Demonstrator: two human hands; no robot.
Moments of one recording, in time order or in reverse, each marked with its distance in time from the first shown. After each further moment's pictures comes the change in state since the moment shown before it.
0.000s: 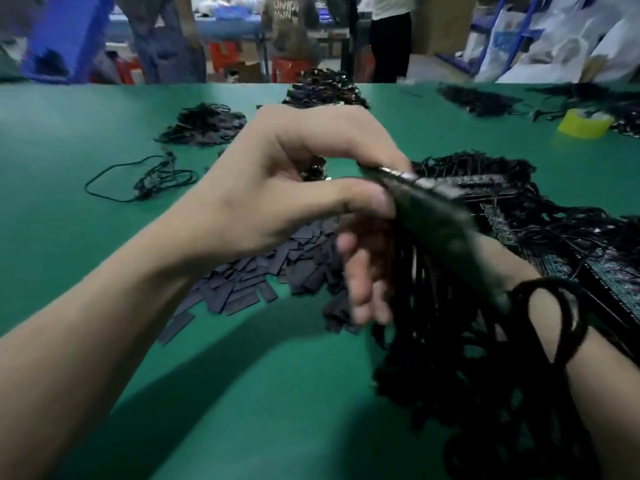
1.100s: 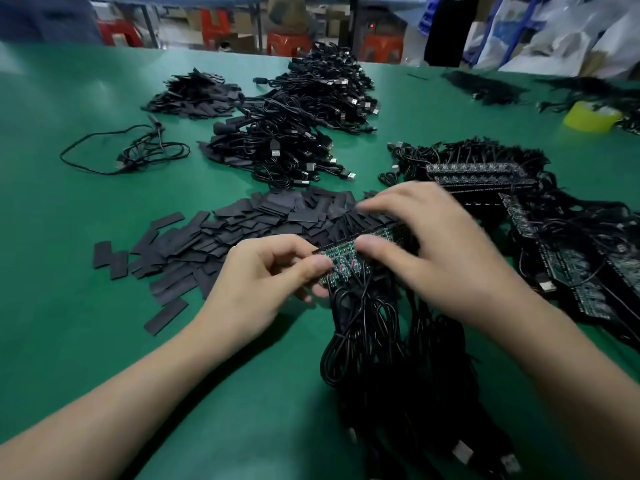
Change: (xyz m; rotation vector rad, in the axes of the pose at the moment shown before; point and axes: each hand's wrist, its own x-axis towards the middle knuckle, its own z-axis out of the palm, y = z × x) left_hand -0.109 -0.042 0.060 -0.341 0.433 -0.835; right_hand 0.045 0.052 -0.033 -1.394 0.248 -0.242
